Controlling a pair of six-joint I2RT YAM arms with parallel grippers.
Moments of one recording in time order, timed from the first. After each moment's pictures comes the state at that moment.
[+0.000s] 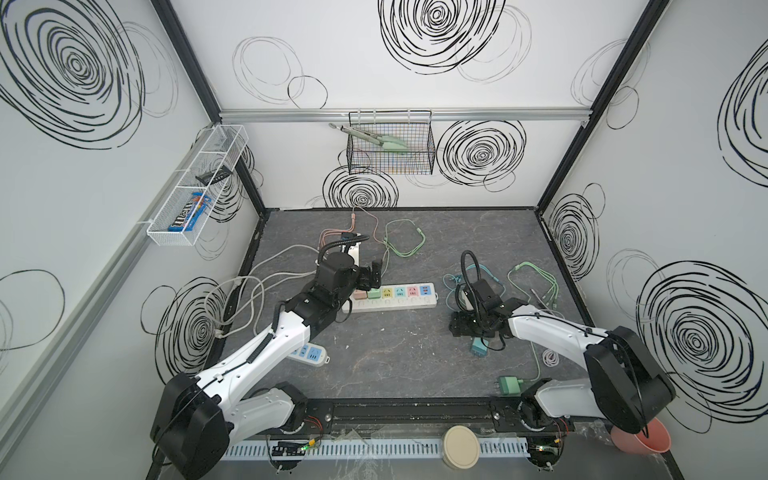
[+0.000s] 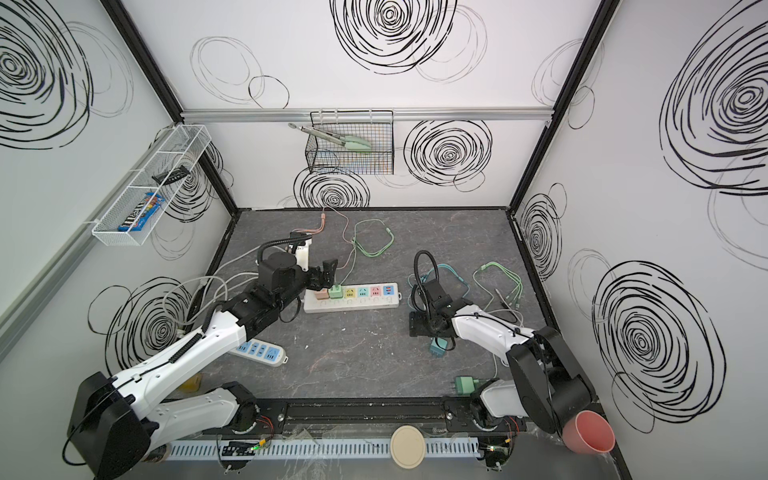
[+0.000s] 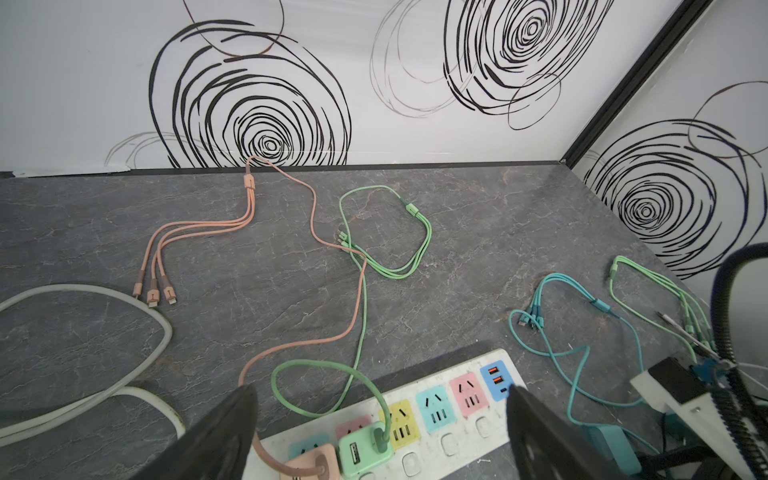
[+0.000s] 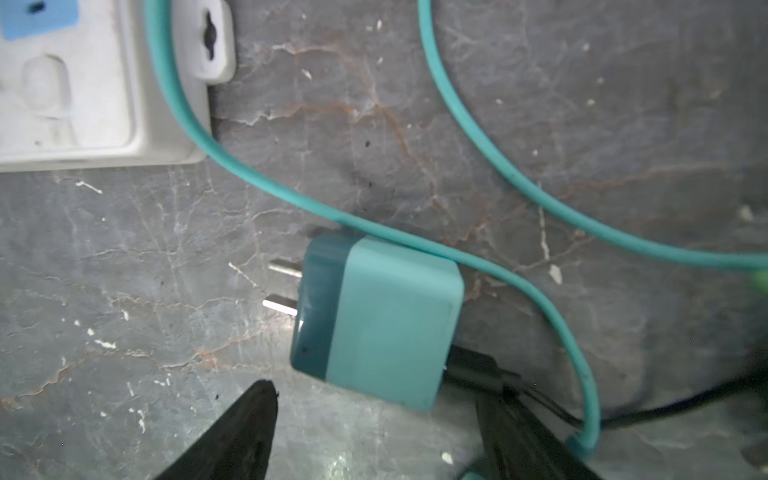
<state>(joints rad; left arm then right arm) -0.54 1.14 0.81 -0.09 -0.18 -0.31 0.53 1.36 0.63 -0.46 -0.04 0.50</state>
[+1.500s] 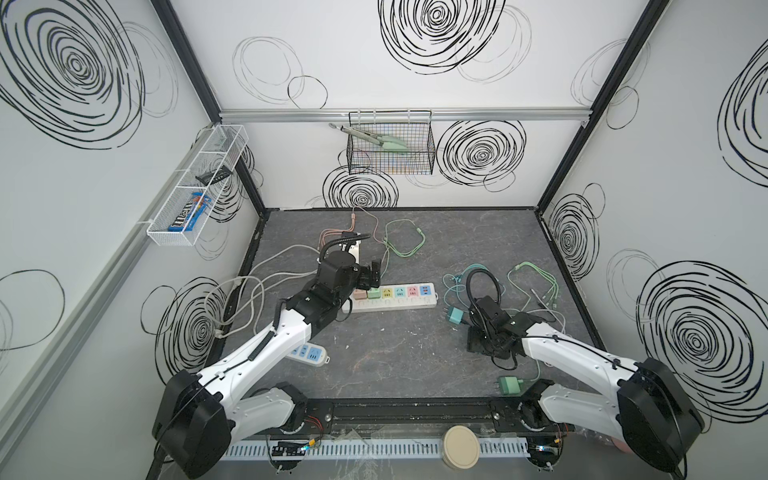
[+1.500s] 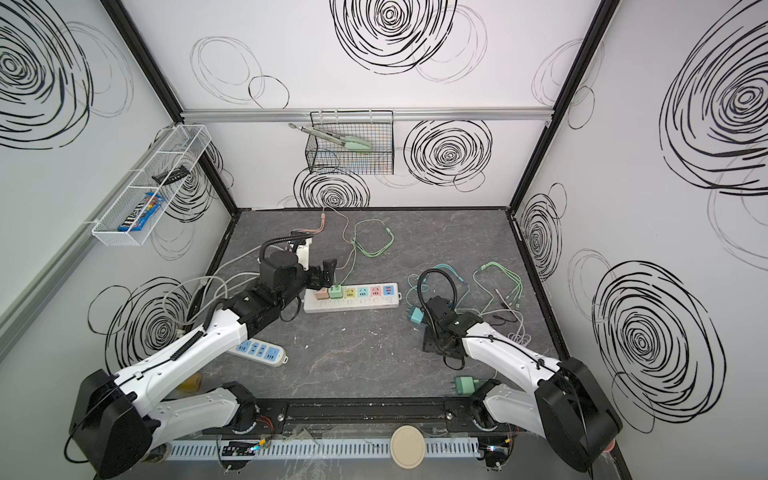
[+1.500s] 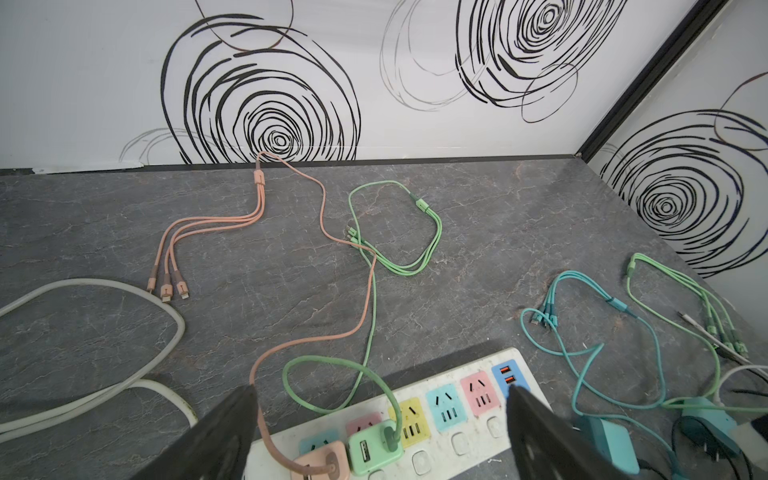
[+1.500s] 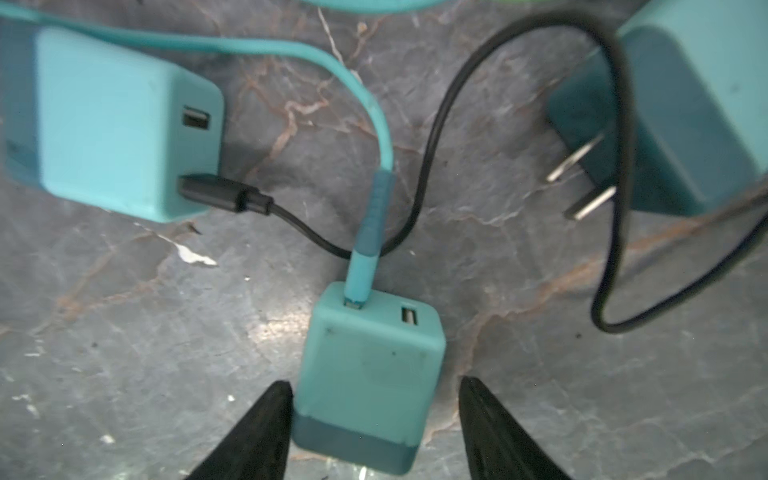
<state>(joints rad) -0.53 1.16 0.83 -0.12 -0.20 -0.30 0.61 1.15 0.51 -0.69 0.12 0.79</state>
